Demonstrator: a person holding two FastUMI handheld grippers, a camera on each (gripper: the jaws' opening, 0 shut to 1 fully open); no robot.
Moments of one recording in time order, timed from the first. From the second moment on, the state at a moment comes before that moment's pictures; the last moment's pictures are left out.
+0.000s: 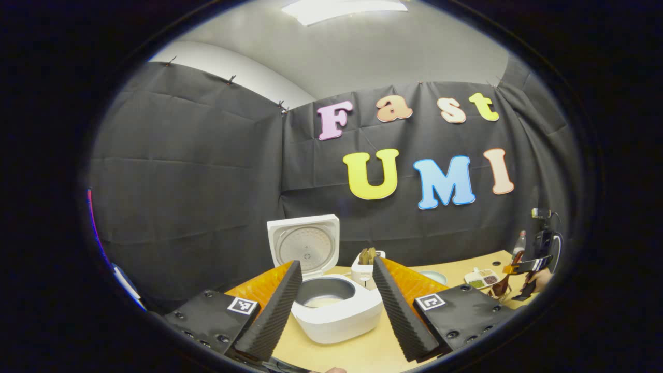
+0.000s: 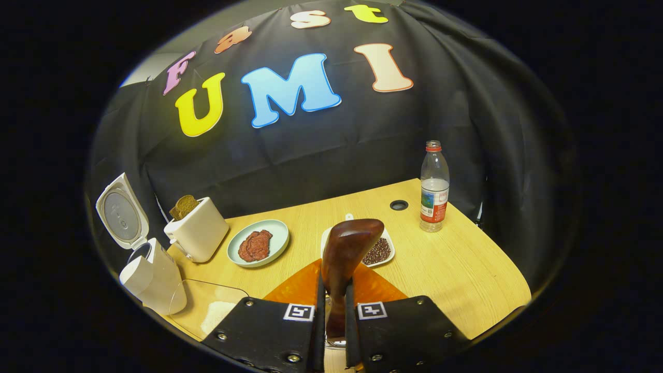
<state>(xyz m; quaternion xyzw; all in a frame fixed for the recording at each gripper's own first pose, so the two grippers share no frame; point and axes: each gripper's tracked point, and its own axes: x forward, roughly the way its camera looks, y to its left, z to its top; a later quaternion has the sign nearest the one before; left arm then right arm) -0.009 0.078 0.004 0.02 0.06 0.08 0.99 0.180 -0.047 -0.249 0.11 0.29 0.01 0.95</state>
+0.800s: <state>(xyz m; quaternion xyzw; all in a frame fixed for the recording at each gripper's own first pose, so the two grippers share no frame) 0.034 0.093 0.002 -0.01 0.04 0.07 1.00 0.138 -0.130 -0.163 -0.01 0.20 -0.10 0.97</state>
